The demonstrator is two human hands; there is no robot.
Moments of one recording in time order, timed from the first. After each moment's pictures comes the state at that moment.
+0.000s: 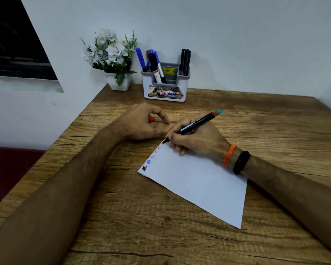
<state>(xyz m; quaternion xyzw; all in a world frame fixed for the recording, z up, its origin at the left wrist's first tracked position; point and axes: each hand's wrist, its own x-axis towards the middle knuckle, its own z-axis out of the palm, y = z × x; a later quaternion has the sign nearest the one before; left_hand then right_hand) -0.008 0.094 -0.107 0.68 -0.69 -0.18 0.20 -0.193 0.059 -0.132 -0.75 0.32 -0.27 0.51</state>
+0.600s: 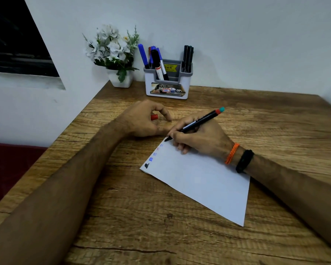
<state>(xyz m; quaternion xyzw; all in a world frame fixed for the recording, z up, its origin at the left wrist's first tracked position) -0.005 0.091 -0.110 0.68 -0.69 -0.17 0.19 -0.192 0.062 -0.132 -0.76 0.31 -0.28 0.49</state>
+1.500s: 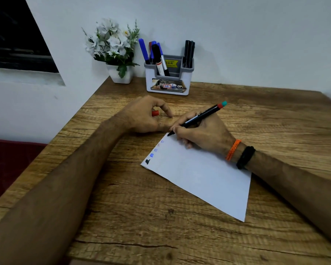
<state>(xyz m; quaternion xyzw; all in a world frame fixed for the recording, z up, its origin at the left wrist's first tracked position) -0.006 0.090 -0.110 0.68 -0.68 -0.17 0.19 -0.194 0.066 -0.128 -0.76 0.33 -0.31 0.47</state>
